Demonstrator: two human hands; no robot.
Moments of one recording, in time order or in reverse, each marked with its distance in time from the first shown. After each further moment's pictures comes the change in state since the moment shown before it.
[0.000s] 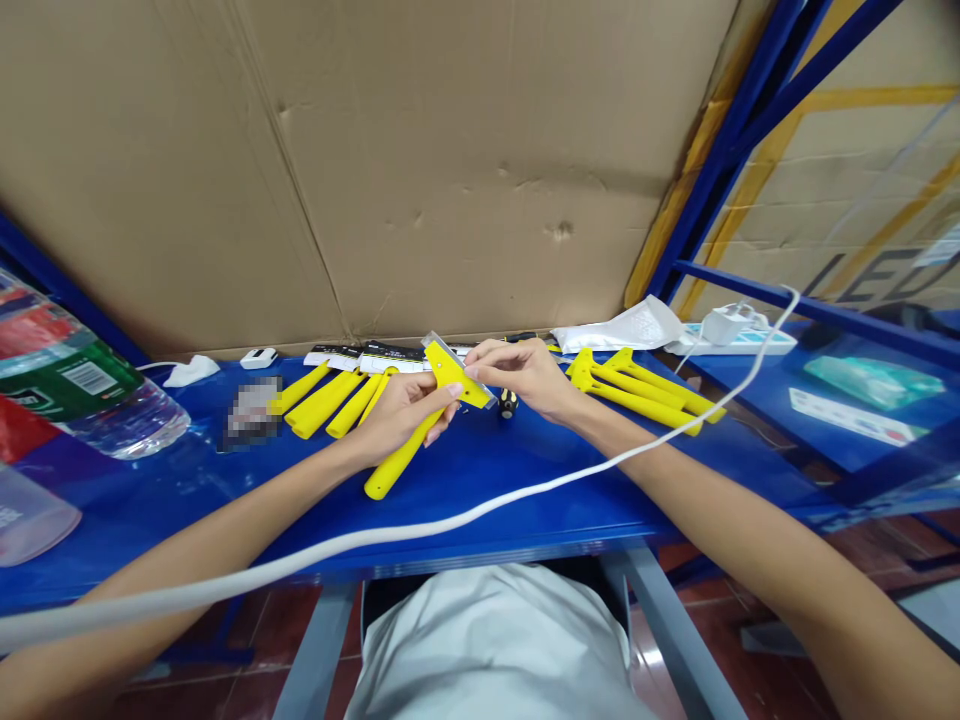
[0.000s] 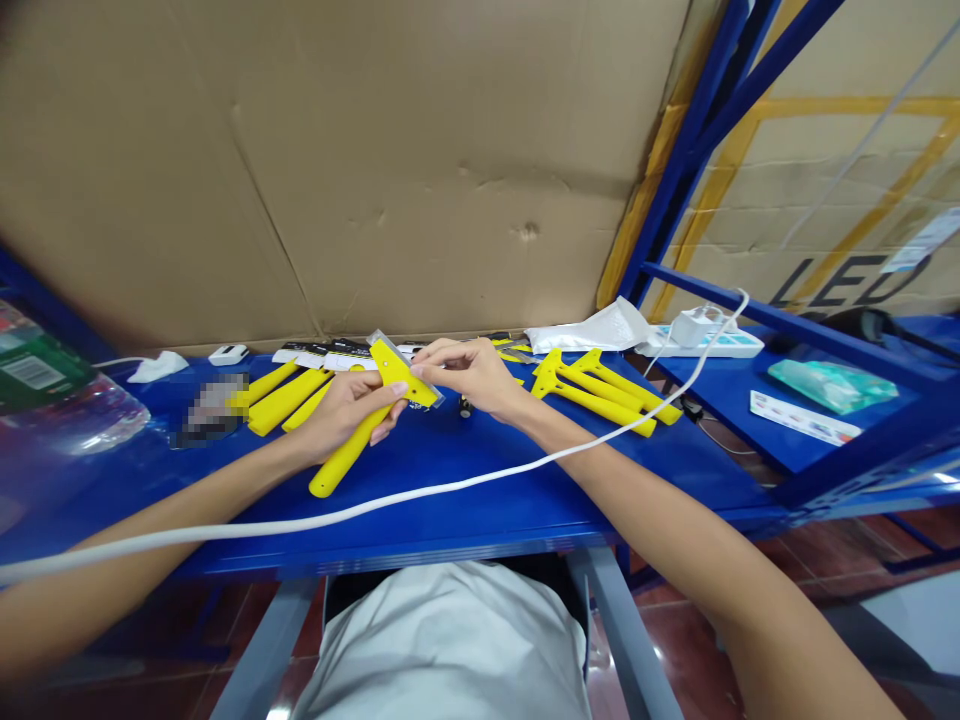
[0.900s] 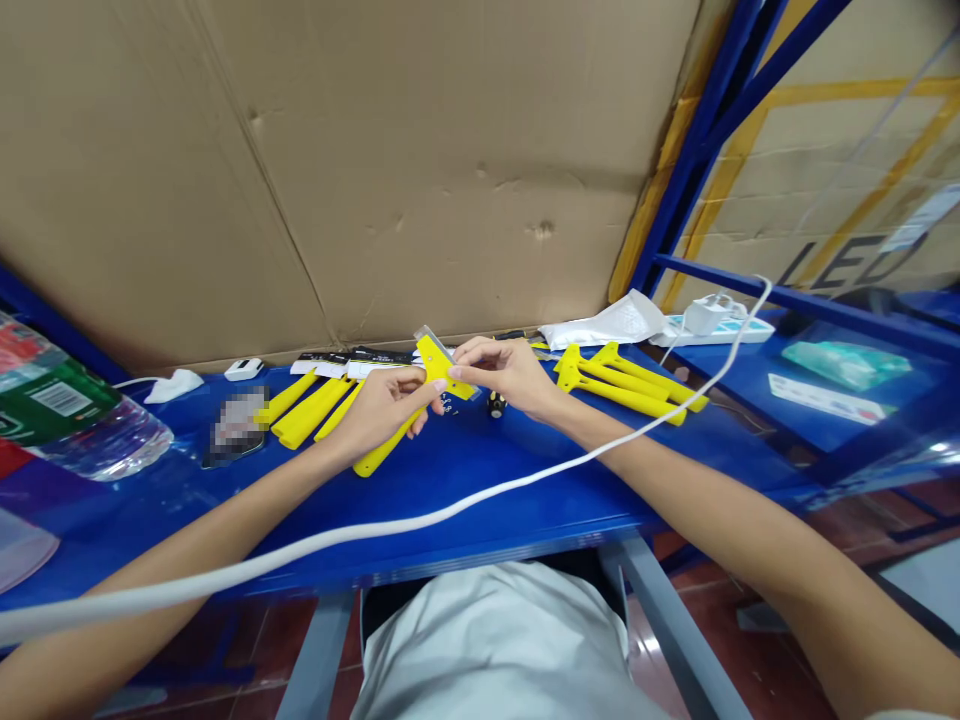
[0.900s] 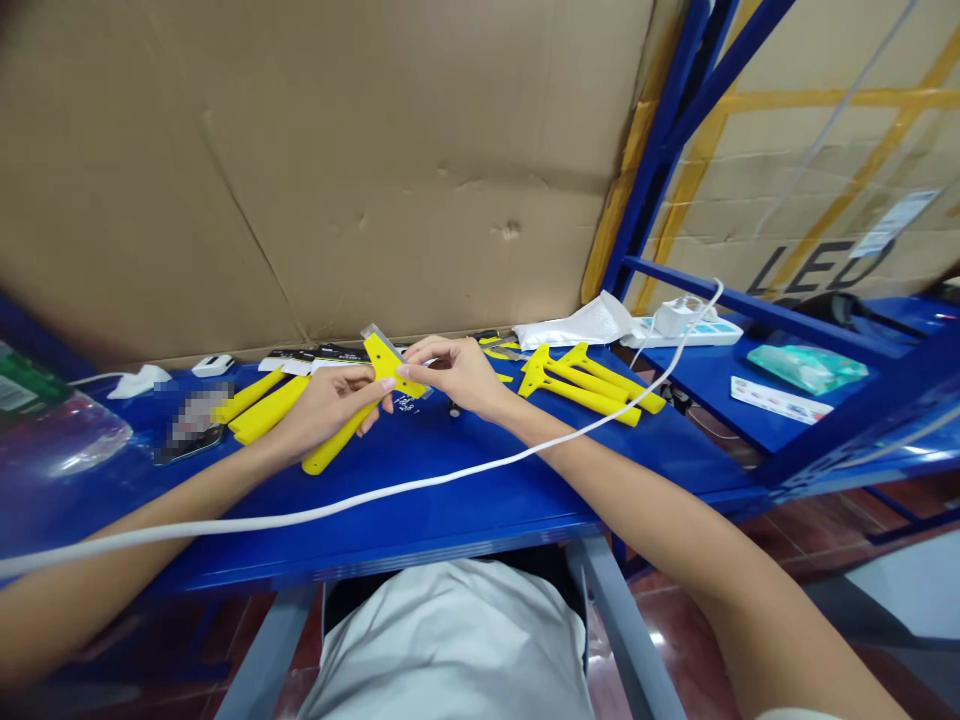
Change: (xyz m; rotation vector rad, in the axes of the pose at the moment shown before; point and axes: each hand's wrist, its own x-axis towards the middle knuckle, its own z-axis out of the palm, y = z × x) left_hand 0.006 0.016 -0.008 0.290 0.060 -0.024; right_hand 0.004 0.013 0.000 -0.051 0.076 0.004
